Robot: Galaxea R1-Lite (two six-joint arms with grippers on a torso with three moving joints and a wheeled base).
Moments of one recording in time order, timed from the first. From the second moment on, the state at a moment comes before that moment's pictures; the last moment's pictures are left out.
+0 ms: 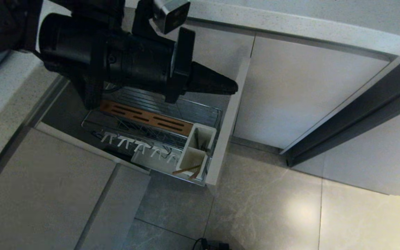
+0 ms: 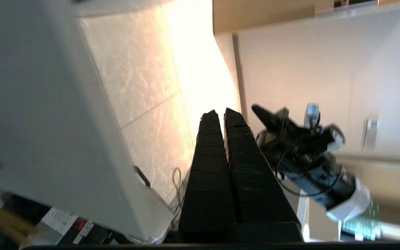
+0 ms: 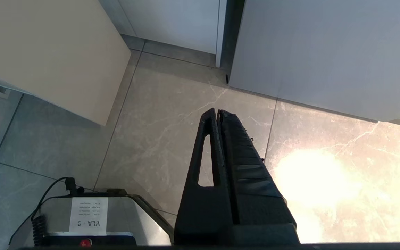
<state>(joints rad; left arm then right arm) -0.69 1.74 -1.91 0.57 -0.63 -0.28 0.00 0.00 0.00 0.00 0.00 0.03</state>
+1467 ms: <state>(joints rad) -0.77 1.91 -1.91 0.68 -0.47 0.06 0.00 0.00 0.00 0.00 0.00 0.03</state>
